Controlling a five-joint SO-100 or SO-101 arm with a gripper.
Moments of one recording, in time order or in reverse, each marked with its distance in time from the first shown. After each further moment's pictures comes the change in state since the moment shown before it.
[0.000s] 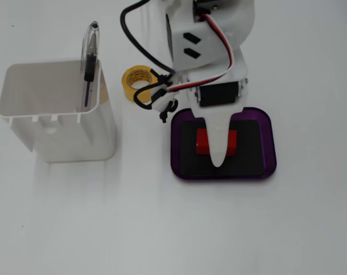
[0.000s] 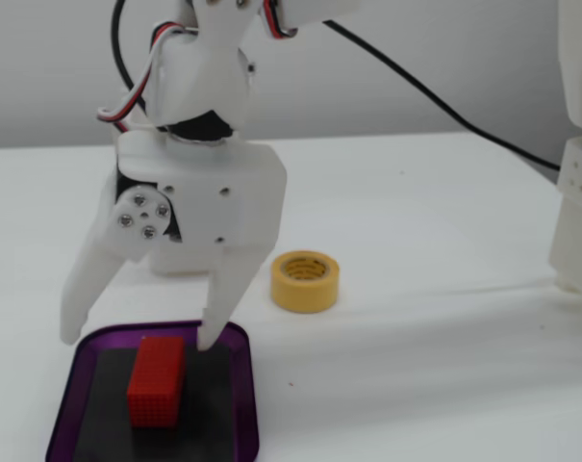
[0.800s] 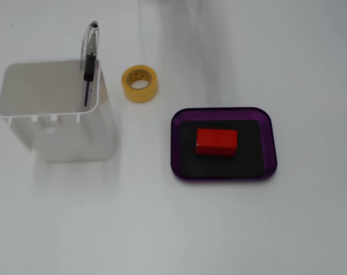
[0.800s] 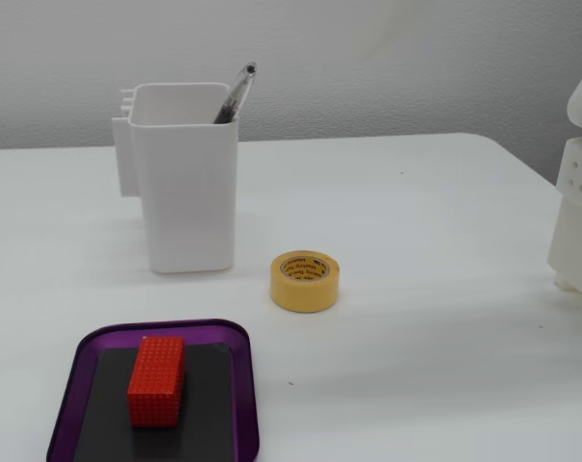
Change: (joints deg) arm -0.2 53.2 14.0 23.3 -0.1
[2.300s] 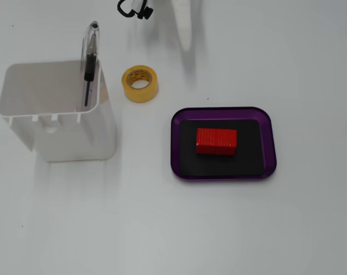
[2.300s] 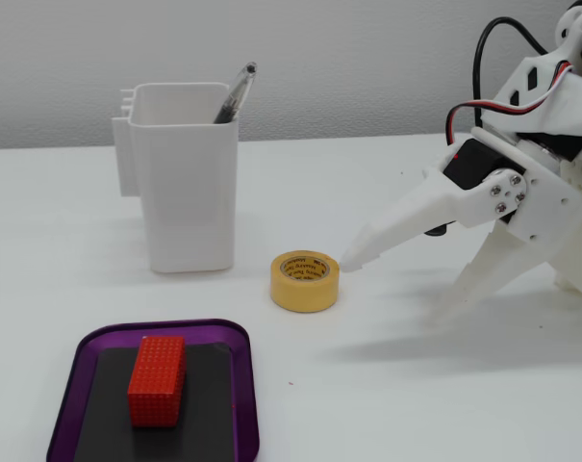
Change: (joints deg) arm 2.3 73.0 98.0 -27.4 -0.4
